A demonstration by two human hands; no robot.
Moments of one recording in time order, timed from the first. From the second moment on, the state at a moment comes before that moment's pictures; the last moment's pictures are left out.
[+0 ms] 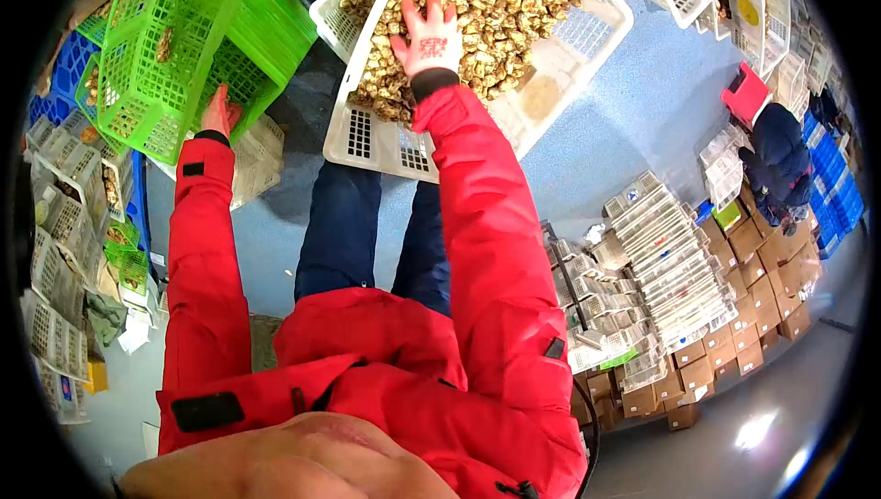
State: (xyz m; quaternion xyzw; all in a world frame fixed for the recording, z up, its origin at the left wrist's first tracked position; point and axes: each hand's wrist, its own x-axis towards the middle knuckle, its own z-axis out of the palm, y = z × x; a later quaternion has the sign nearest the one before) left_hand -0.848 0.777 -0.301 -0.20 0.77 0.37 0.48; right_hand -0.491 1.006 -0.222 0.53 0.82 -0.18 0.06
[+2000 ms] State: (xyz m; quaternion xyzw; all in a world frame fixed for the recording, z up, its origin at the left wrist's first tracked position) left_hand -0.578 0.777 -0.086 0.00 0.72 0.39 0.58; right_hand -0.365 1.173 -0.134 0.45 0.13 -0.73 -0.50
